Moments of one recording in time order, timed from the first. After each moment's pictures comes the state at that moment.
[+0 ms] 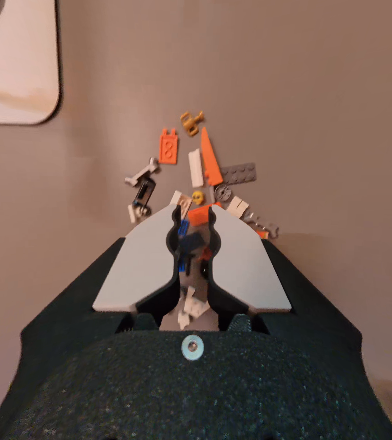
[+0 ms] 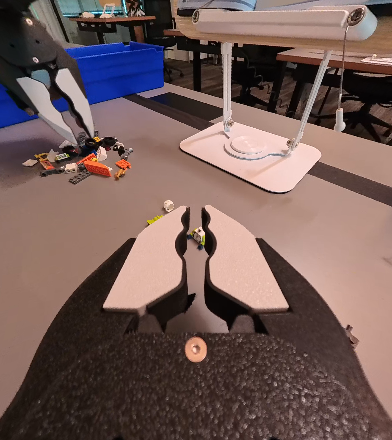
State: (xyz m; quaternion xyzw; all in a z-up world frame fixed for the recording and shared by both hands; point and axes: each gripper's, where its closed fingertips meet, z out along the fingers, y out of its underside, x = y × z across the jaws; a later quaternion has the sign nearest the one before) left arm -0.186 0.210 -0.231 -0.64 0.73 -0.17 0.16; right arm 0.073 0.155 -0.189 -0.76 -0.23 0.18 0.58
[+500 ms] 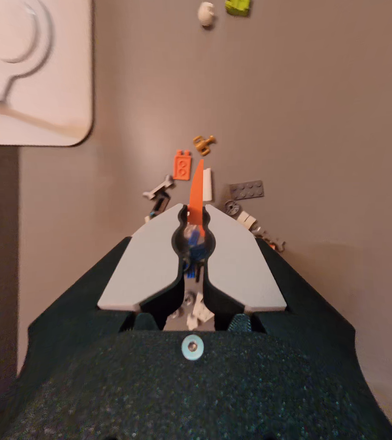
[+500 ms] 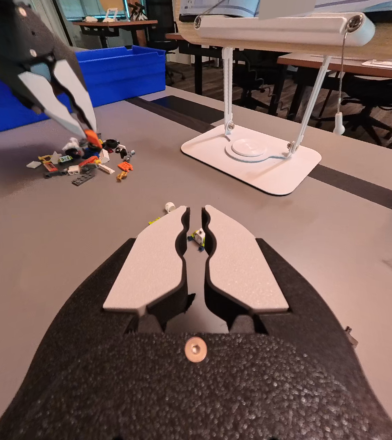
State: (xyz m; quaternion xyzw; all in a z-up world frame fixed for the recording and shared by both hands) left arm -0.174 0.216 -0.215 -0.64 0.73 -0.15 0.21; right arm 0.072 0.154 -0.186 -0.76 -0.23 0.19 0.58
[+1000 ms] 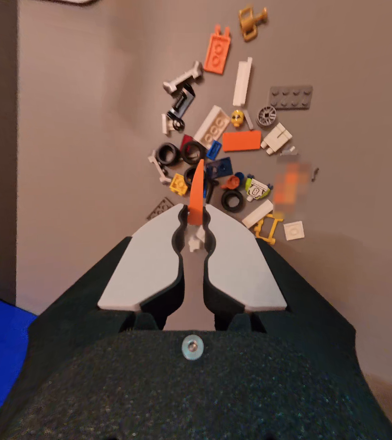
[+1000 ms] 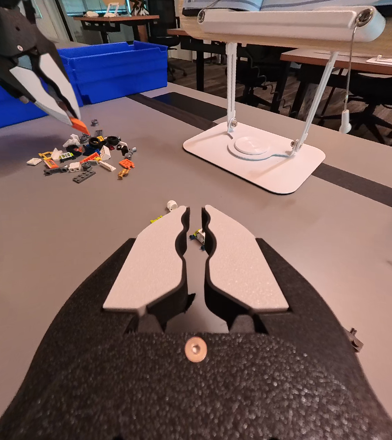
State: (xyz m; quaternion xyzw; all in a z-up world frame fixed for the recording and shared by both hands) left arm -0.254 0.235 -0.225 -0.71 0.68 -0.06 0.18; right arm 0.069 0.153 -0.188 -0.76 -0.23 0.19 0.58
